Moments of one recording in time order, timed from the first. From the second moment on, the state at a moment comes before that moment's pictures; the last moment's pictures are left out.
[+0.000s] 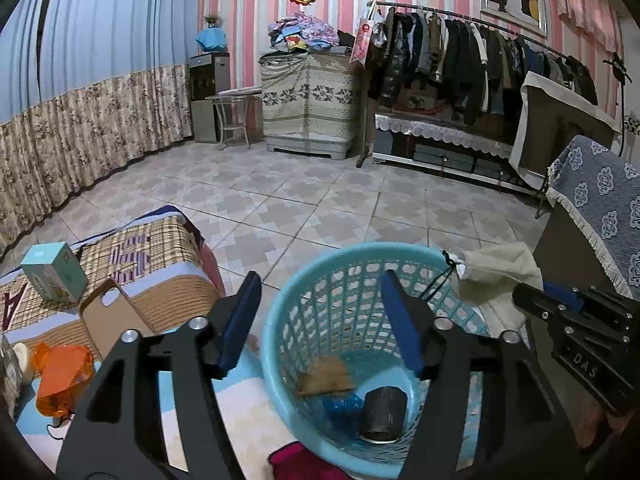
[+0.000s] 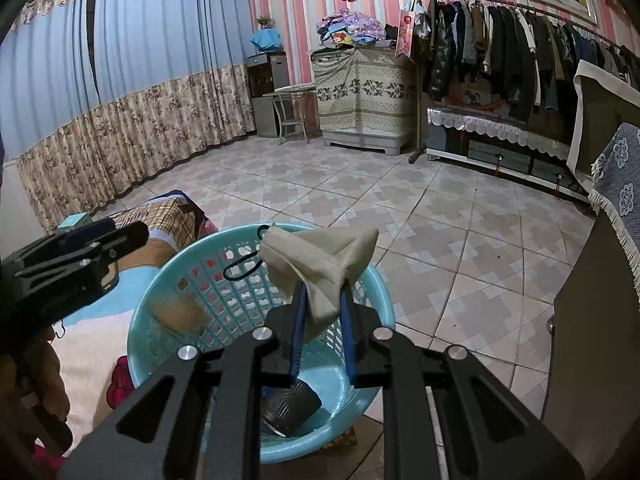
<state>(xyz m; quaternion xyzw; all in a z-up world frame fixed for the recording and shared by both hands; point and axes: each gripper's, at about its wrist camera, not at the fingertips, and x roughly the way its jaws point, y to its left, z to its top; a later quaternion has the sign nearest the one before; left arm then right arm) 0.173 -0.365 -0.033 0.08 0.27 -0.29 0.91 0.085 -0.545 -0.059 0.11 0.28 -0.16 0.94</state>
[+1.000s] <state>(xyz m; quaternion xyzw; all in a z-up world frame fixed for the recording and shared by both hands) 0.150 -0.209 -0.030 0.09 0.25 -0.14 0.95 0.118 -0.502 -0.082 0.09 0.29 -0.18 0.93</state>
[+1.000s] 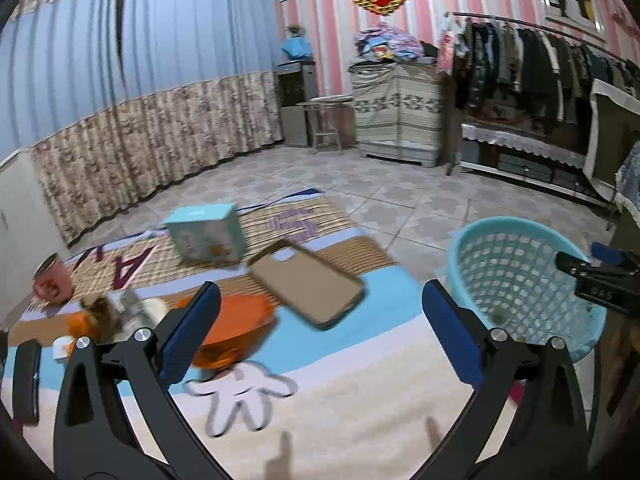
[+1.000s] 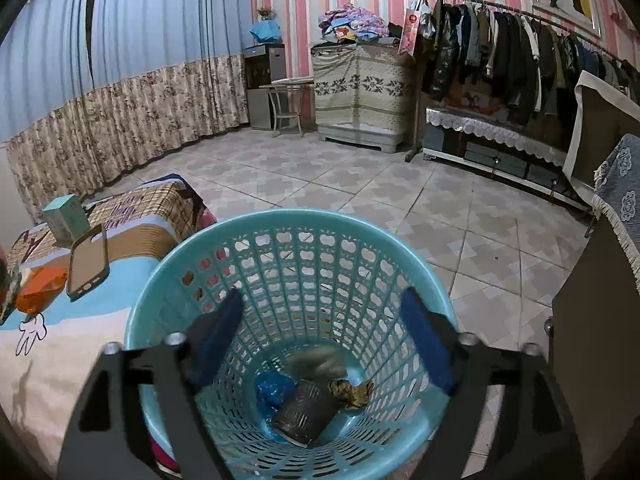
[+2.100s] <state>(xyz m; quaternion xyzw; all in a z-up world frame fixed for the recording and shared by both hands) 0.174 0.020 -0.032 0.02 0.27 0.03 0.96 0.202 -0.278 -0.024 0.05 0.27 -0.04 0.96</state>
